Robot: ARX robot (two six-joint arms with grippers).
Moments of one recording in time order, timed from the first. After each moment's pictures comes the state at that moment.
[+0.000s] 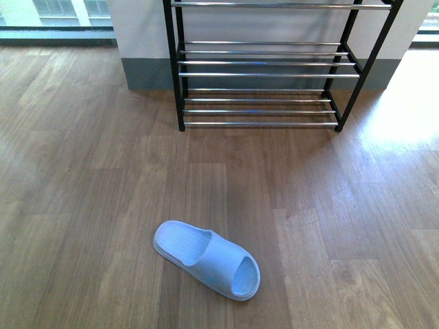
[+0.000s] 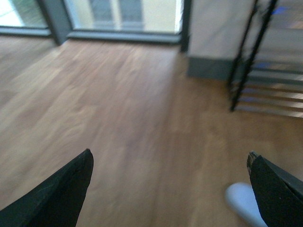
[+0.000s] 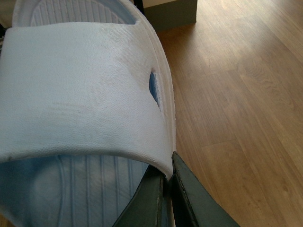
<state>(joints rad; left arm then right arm) -0.09 0.33 0.15 -0.15 -0.30 0.04 -0.49 1.07 0.27 0.39 -0.19 0.04</state>
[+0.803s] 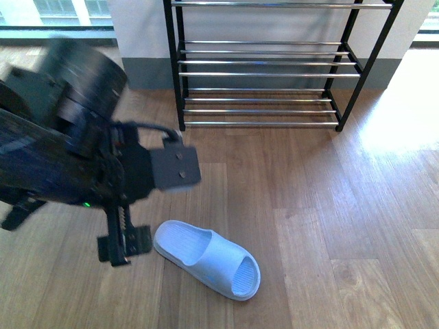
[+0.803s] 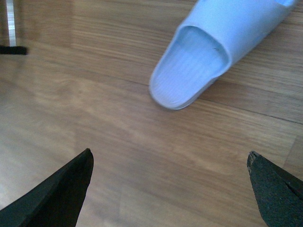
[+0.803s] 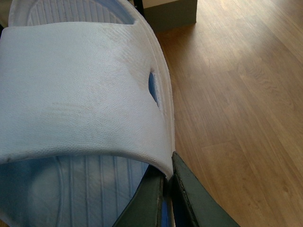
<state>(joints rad) -0.41 2.22 0.95 0.20 0.01 1.04 -0.49 1.07 0.27 0.39 -0.19 0.04</state>
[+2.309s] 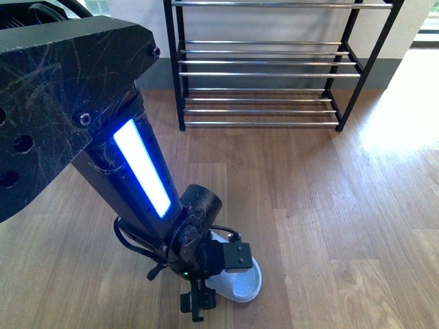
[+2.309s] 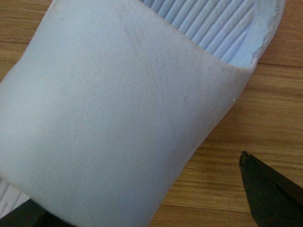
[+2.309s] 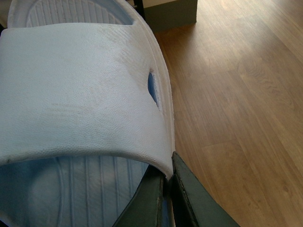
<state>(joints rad) -0.52 2.96 1.58 0.05 0.20 0.95 -0.49 1.07 0.27 0.39 -0.19 0.04</state>
